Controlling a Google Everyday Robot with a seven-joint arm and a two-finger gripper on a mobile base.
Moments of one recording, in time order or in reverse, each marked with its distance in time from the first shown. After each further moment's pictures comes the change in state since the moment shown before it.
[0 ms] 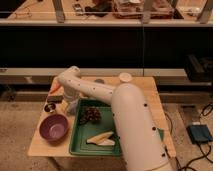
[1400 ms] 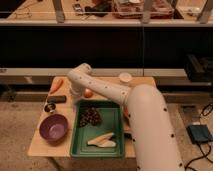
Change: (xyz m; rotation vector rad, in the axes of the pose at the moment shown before) arm 0.000 0.032 -0.053 0.041 0.181 0.089
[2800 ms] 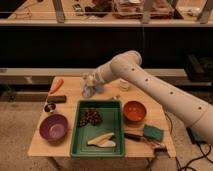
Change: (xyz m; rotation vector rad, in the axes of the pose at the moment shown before) arm -0.083 -0.005 -0.229 0.132 0.406 0.091
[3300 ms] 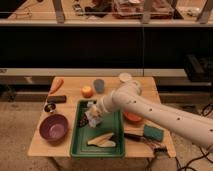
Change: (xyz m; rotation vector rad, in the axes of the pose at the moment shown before) arm -0.129 0.001 0.040 -0.033 -0.136 0.030
